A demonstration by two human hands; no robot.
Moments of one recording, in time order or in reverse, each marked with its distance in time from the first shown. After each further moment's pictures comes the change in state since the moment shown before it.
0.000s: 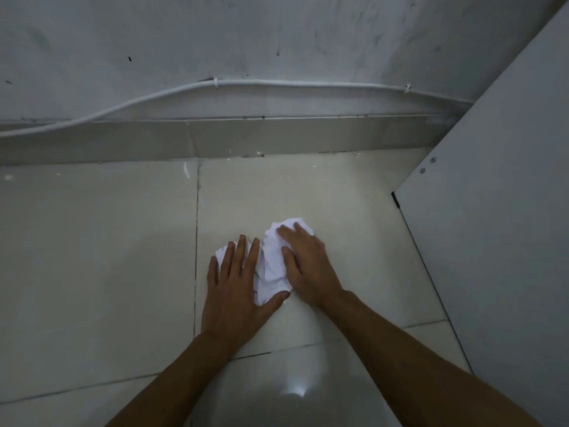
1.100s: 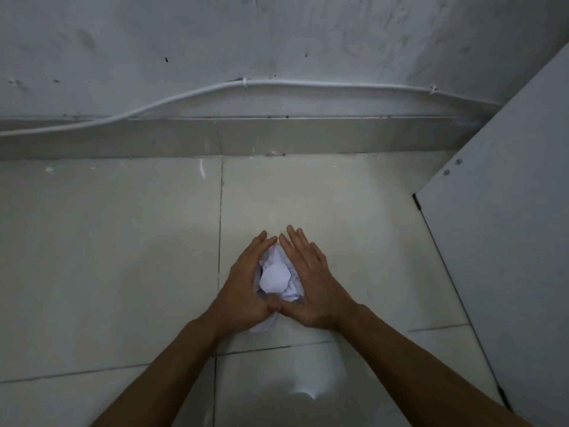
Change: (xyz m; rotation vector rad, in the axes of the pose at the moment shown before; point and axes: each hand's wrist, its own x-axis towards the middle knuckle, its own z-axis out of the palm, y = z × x) left_hand 0.002 -0.027 -0.017 -0.847 -0.126 0.090; right_hand -0.026 -0.025 0.018 0.063 -0.124 -0.236
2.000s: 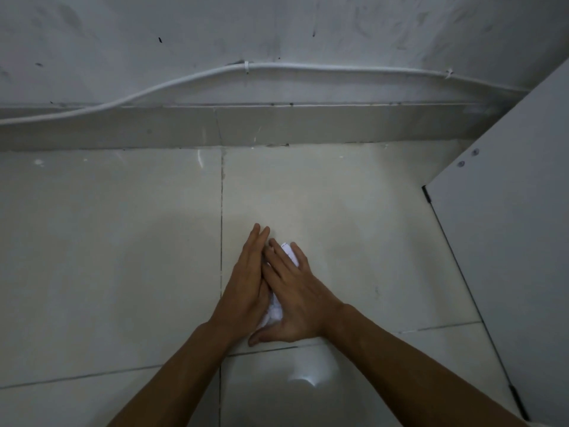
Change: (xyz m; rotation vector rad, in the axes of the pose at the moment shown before) left_hand -0.003 0.003 0.003 0.069 0.137 0.013; right_hand 0.009 -0.013 0.028 -0.276 -0.203 -0.200
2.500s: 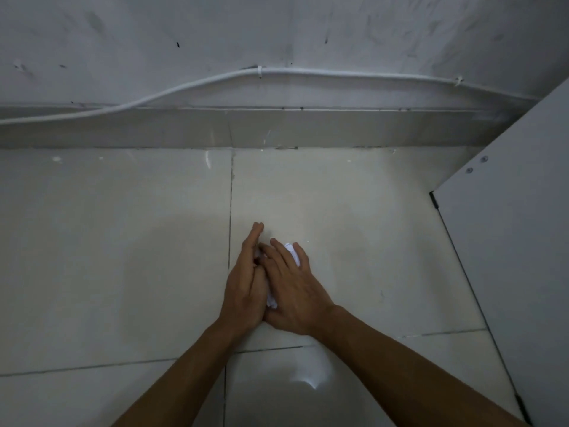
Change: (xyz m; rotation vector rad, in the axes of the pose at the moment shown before) left_hand -0.005 0.009 -0.001 -0.059 0.219 -0.137; right_hand 0.010 -0.011 0.005 -0.107 0.026 0.087
